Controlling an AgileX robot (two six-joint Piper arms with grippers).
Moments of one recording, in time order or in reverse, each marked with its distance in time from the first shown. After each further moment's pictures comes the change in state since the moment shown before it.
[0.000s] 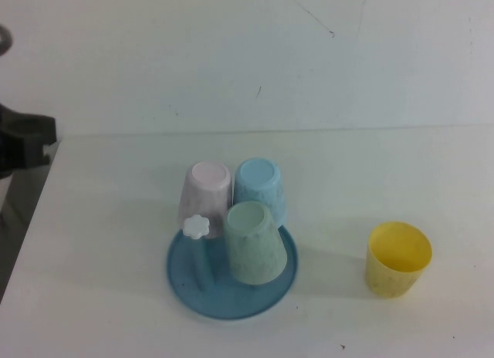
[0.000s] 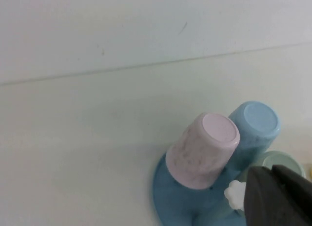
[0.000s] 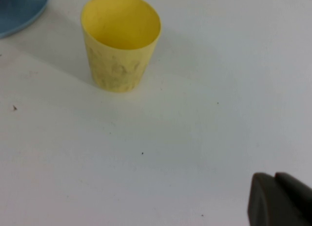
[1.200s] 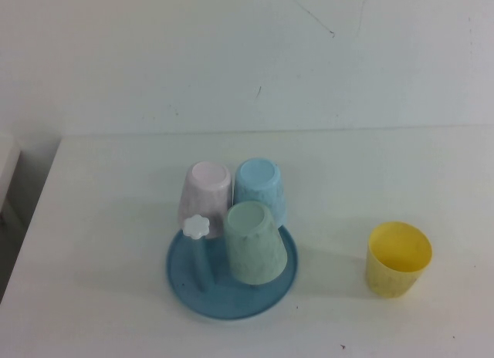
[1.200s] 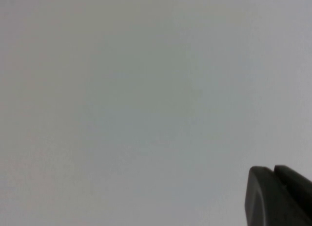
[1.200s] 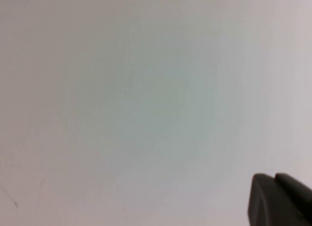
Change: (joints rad) right arm 0.000 -0.391 0.344 -0.313 -1.145 0.480; left arm 0.000 -0.986 1.040 0.457 -1.291 -0.382
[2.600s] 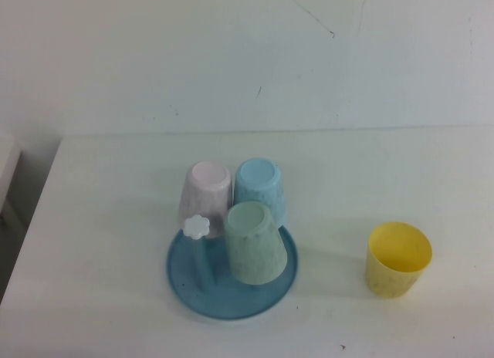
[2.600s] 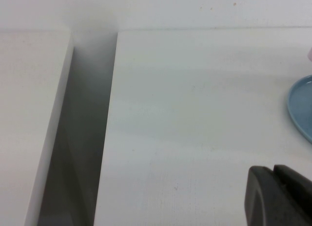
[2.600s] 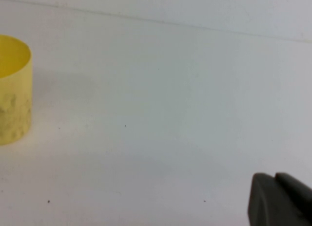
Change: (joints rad) right arm 0.000 0.000 0.007 -0.087 0.849 0.074; left arm 0.000 0.000 -0.010 0.018 0.902 0.008
